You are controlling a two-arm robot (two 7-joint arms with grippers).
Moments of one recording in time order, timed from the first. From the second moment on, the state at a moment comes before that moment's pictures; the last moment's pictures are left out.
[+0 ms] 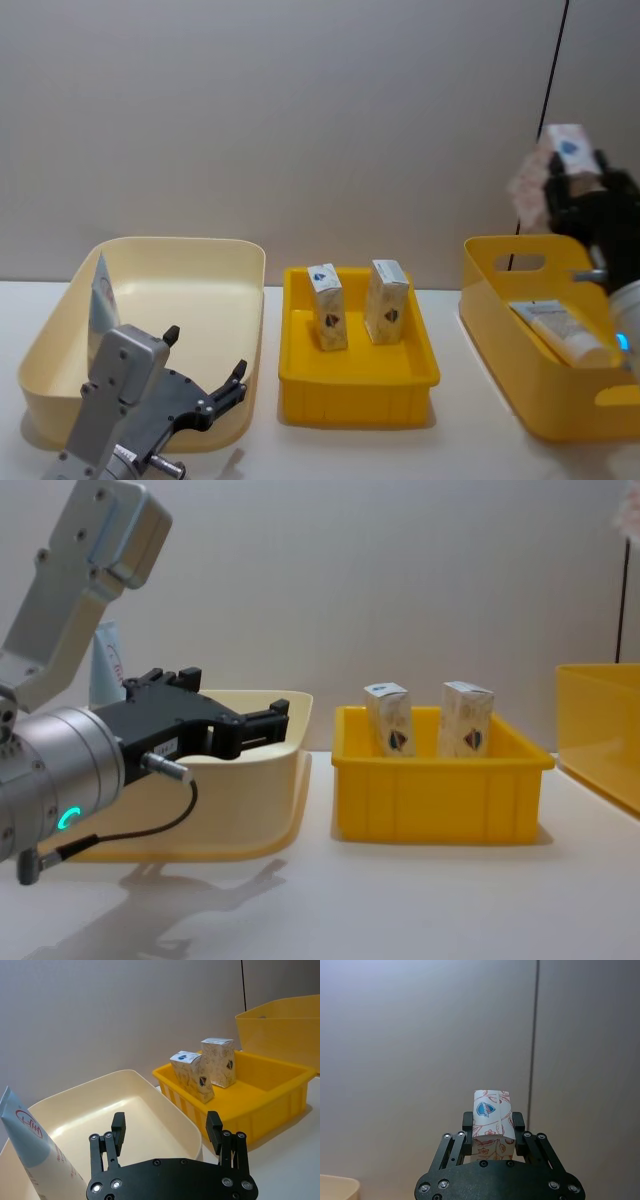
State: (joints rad) left arm -0.24 0.38 0.45 -1.63 -0.20 0.01 -0.01; right arm 0.35 0.21 -0.06 -1.61 0.16 -0.04 0.03
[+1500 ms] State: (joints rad) left arm -0.24 0.38 0.45 -1.63 -0.20 0.01 -0.01; right arm 0.21 0.22 0.02 -1.69 0.08 0.32 -0.07
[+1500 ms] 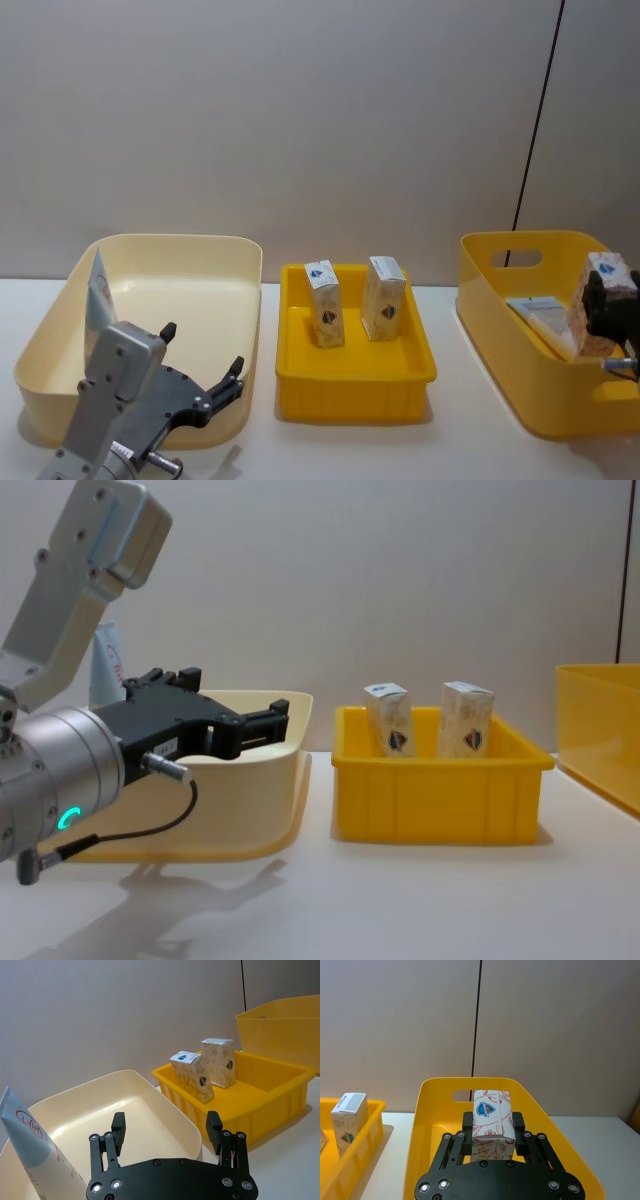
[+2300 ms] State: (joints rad) left arm -0.24 0.38 0.45 -1.63 -0.20 0.01 -0.01; right arm 0.21 0.21 0.01 -1.68 0.06 0.34 -0.08
